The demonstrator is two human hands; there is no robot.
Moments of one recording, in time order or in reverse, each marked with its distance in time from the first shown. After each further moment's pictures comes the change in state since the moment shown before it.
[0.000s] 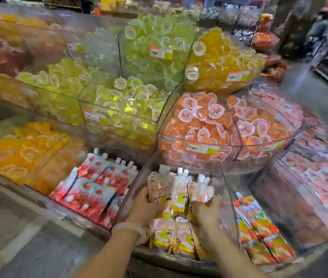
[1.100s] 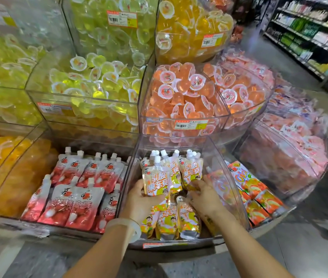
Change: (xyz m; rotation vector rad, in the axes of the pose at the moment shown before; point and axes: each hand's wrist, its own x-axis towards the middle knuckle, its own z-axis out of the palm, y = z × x) left_hand 0.015 -0.011 -0.019 0.063 -0.179 0.052; right_hand -0.016 -0.006 -0.019 -0.964 -0.174 -0.154
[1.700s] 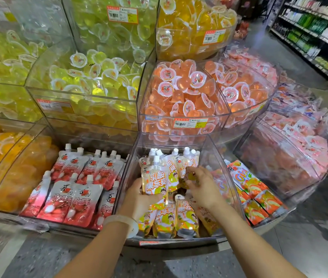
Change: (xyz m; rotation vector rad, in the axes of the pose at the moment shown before) left_hand 0.005 -0.005 -0.004 0.153 -0.023 -0.029; right_hand 0.001 -0.021 -0.018 0.077 0.046 -0.121
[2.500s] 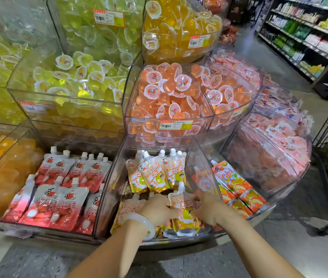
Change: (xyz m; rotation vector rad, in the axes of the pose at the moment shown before) left_hand -0.009 0.023 0.065 0.551 -0.385 -0.152; right_hand -0.049 -0.014 -0.056 -0.319 -0.403 0.289
